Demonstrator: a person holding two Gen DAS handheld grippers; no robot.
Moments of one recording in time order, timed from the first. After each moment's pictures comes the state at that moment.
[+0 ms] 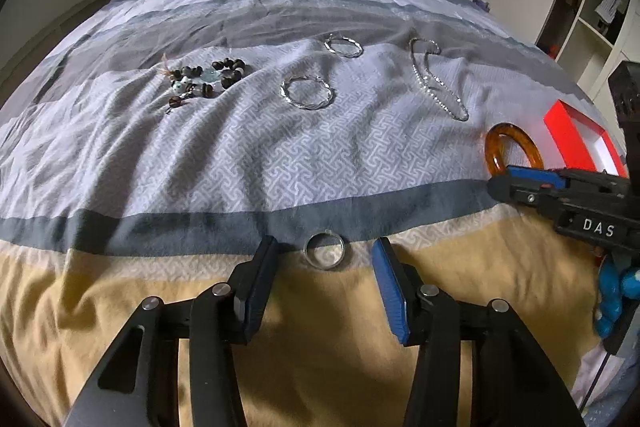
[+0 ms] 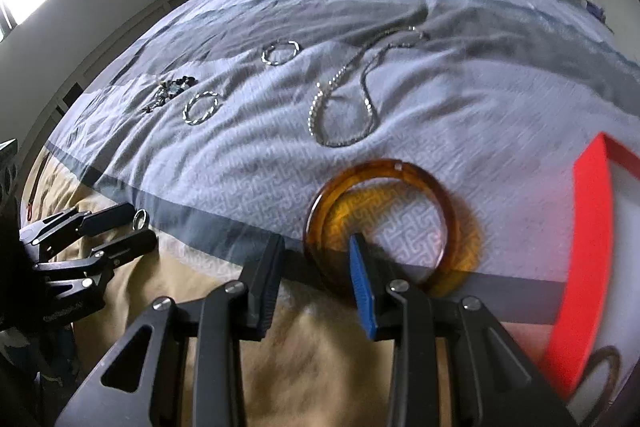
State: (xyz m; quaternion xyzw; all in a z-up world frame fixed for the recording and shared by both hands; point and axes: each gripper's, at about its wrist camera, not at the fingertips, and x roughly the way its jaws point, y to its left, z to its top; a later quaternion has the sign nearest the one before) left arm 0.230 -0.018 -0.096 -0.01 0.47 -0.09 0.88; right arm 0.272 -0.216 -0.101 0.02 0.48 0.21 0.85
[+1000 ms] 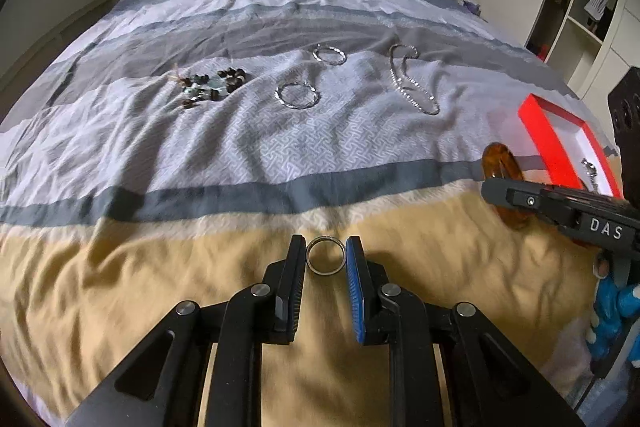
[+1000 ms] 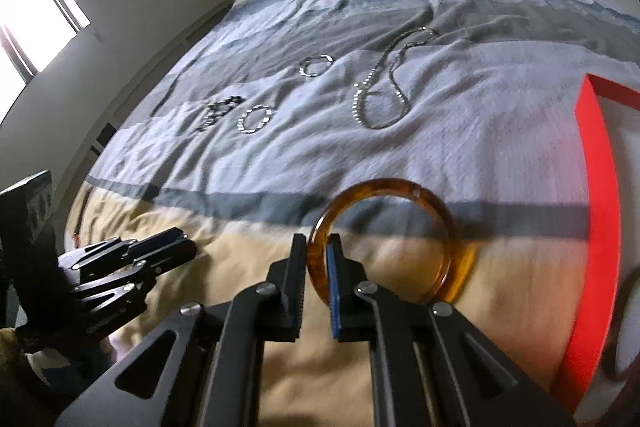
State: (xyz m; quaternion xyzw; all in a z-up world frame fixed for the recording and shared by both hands) left arm 0.188 -0.019 -0.068 0.00 0.46 -0.10 0.88; right arm 0.219 -0.220 -0.077 0.12 0.45 0.24 0.85
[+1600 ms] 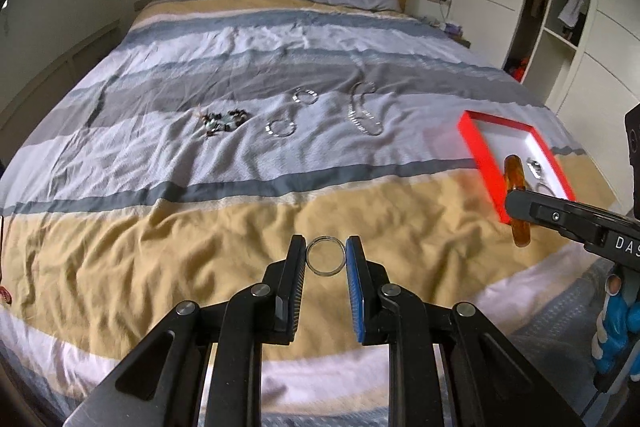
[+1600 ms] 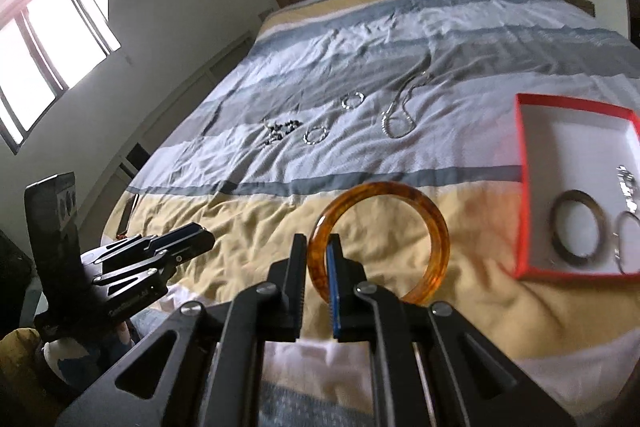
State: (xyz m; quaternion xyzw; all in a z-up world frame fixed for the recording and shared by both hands) left arm 0.091 -0.034 0.009 0.01 0.41 -0.10 0.91; right arm 0.099 -0.252 0.003 0.14 0.39 0.24 0.88
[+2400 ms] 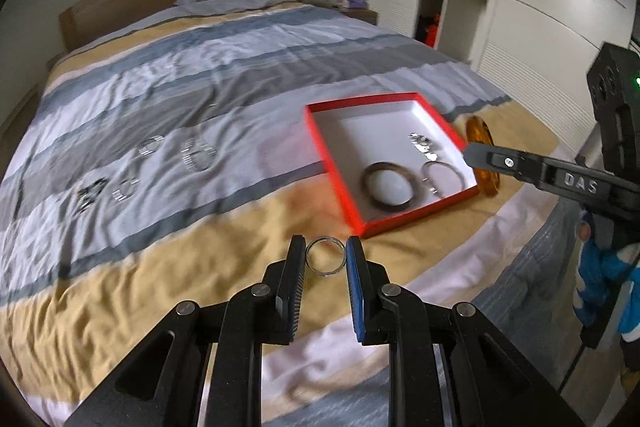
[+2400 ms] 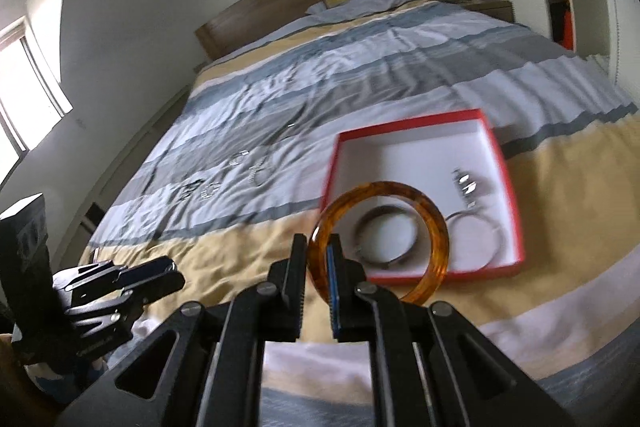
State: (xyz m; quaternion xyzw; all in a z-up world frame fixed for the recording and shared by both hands) left arm 0.094 -0.221 0.027 0.09 0.41 -0.24 0.88; right arm 0.088 -0.431 0.011 0.17 0.36 0.12 0.91
